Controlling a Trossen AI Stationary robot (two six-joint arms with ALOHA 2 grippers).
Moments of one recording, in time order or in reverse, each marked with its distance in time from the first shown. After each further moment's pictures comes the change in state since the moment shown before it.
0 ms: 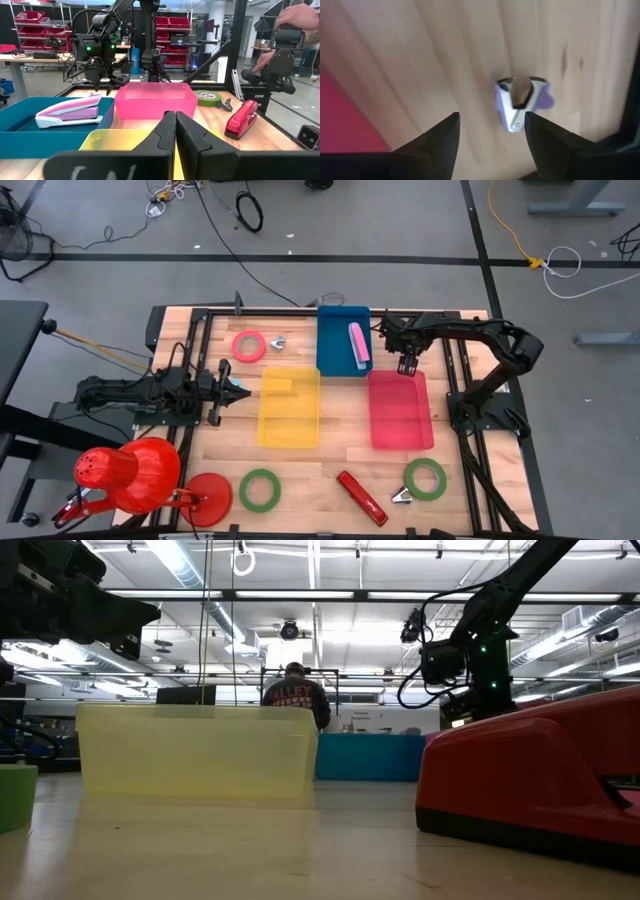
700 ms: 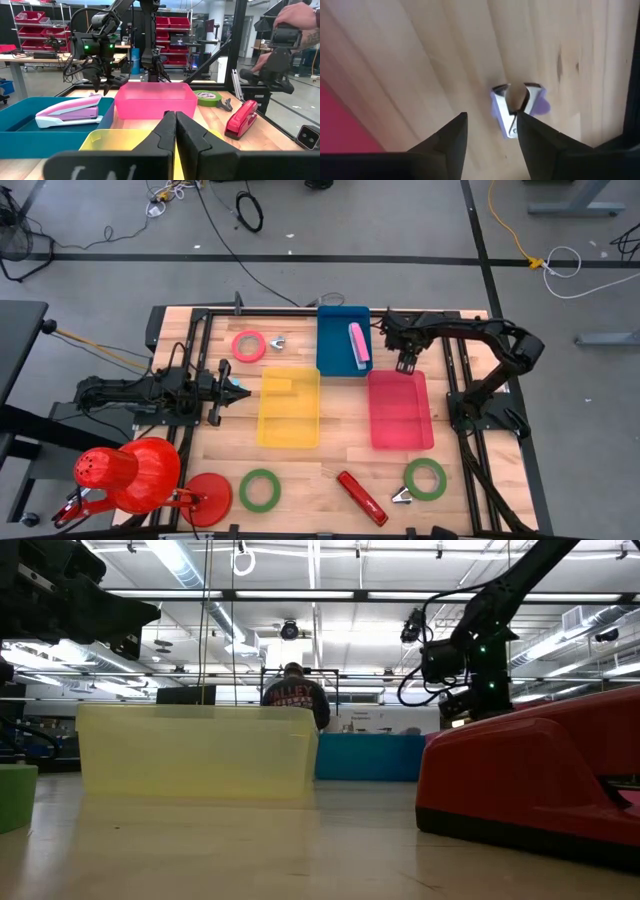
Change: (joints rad) left arm 0.000 0.000 0.000 0.000 0.000 0.000; right arm -0.028 -0.004 0.000 0.026 -0.018 0.015
